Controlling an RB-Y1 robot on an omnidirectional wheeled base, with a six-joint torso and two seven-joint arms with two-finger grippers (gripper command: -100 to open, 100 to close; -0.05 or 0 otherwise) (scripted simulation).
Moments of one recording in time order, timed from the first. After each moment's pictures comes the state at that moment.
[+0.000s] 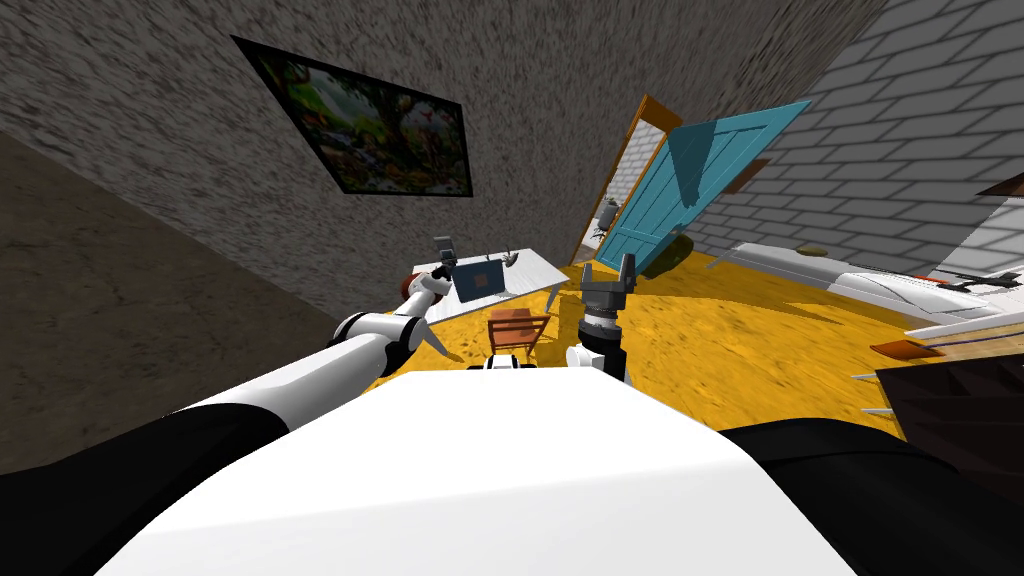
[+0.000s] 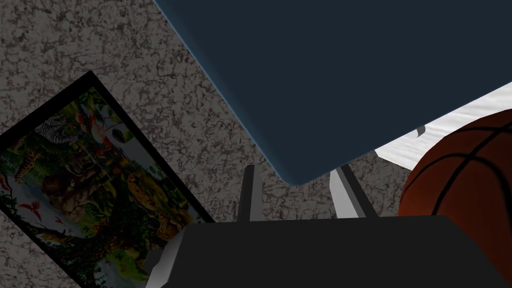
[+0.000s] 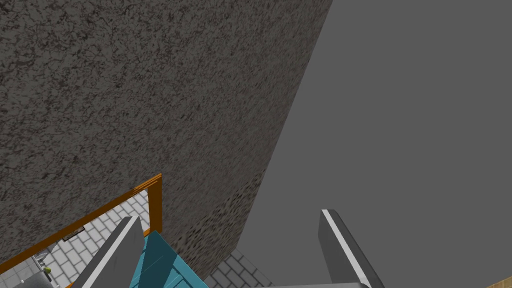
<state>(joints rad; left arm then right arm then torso) -0.81 0.32 0.09 -0.59 -0.24 0.19 0.06 0.47 -0.02 0.06 -2.33 -0.04 -0.52 -0.14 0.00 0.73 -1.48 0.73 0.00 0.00</state>
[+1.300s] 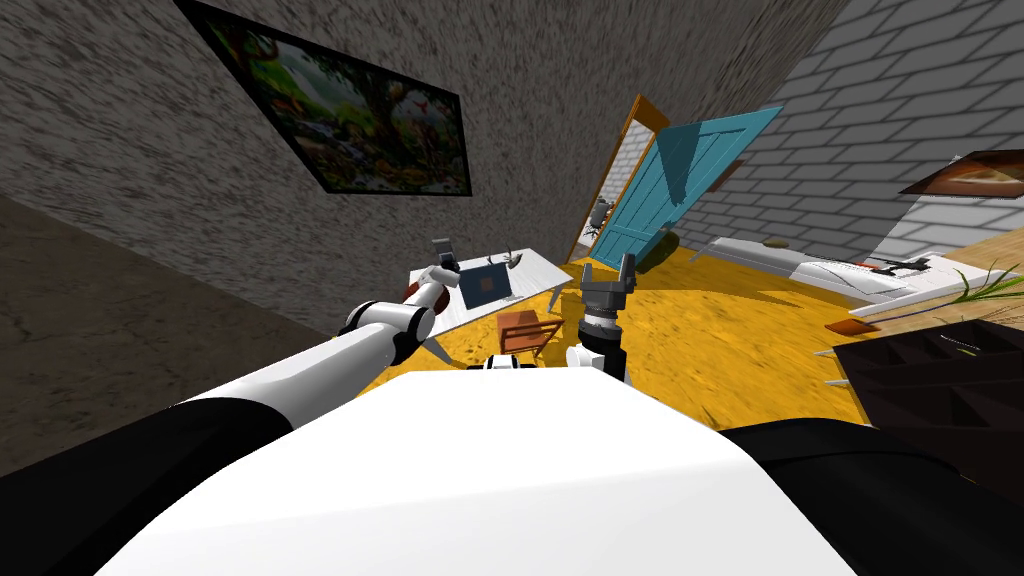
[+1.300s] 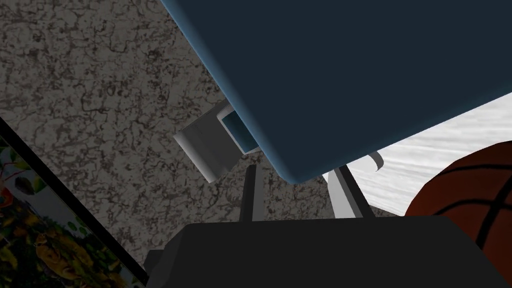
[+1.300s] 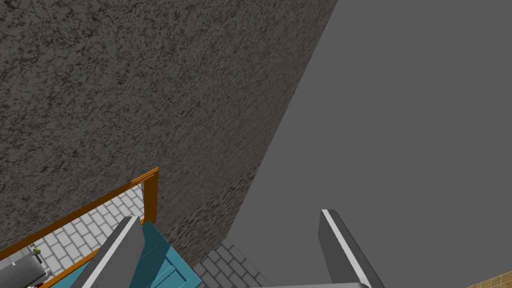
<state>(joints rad) -0.92 0.27 0.10 -0.53 -0.18 0.47 0.07 0.47 -0.02 0.06 -2.33 -0.04 -0.52 -0.14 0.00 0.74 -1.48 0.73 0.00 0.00</state>
